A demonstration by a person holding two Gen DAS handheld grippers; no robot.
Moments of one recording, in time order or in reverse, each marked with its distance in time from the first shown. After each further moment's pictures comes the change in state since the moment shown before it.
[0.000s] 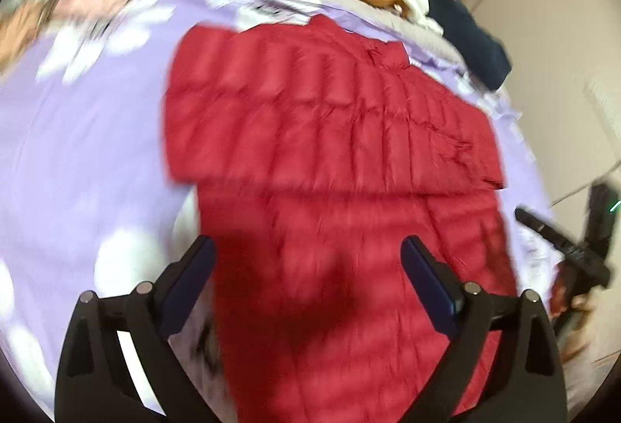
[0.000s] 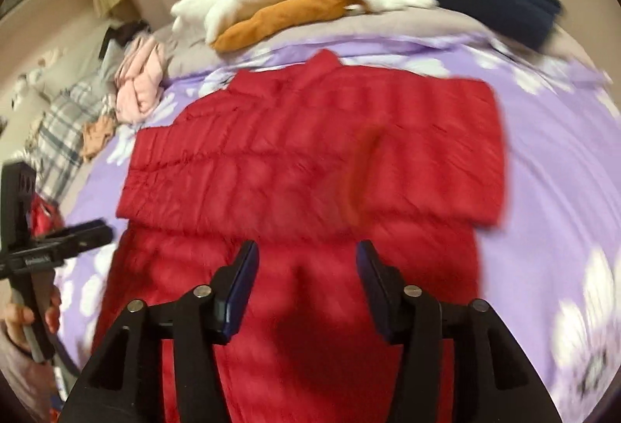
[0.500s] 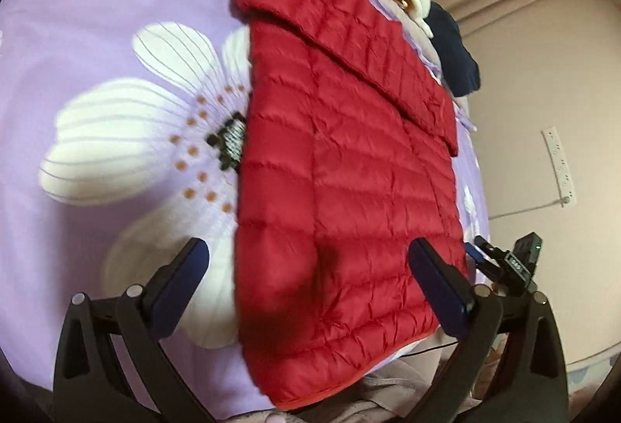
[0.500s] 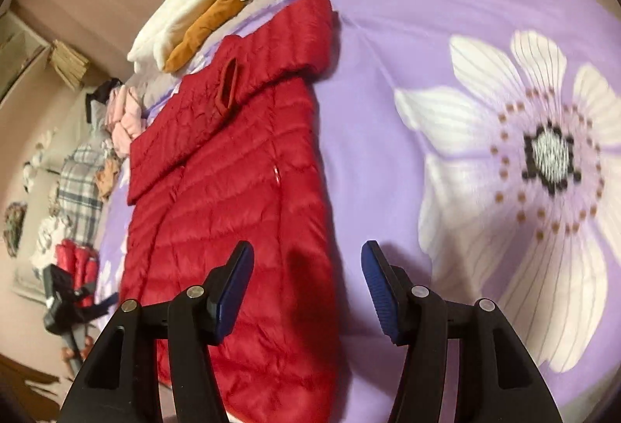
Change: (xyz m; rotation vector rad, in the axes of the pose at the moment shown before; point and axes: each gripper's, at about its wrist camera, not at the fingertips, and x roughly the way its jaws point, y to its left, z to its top) left arm -0.022 0.040 -0.120 -0.222 0.066 -0.237; right arm -0.053 -0.095 -0.106 0.312 0.049 0.096
